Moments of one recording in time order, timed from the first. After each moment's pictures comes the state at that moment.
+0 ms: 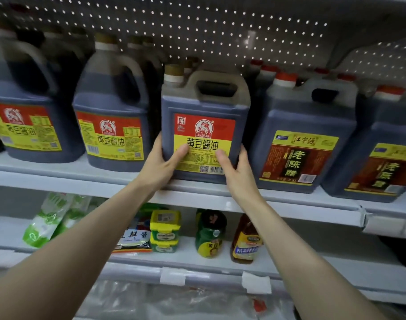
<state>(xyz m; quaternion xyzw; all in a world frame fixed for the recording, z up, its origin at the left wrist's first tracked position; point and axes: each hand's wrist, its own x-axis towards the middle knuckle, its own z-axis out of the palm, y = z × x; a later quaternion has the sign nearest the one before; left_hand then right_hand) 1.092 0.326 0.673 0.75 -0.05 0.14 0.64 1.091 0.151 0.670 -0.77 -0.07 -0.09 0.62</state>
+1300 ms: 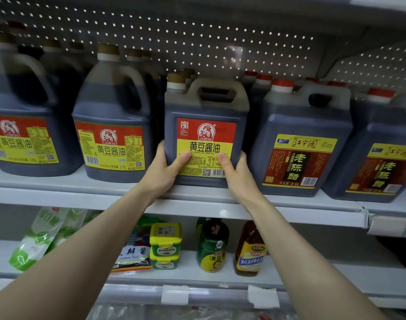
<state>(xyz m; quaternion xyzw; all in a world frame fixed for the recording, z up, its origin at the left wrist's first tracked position) 1.107 0.334 0.668 0.76 -0.08 0.11 0.64 1.106 0.155 0.670 -0.79 -0.05 -0.10 0.60</state>
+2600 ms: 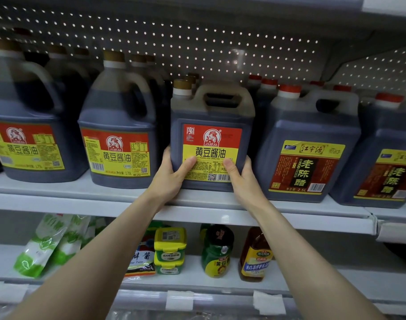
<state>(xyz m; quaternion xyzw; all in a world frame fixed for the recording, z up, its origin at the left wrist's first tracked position) 1.112 0.332 0.665 0.74 -0.07 0.11 0.66 1.115 0.155 0.663 -0.79 -0.05 -0.09 0.61</state>
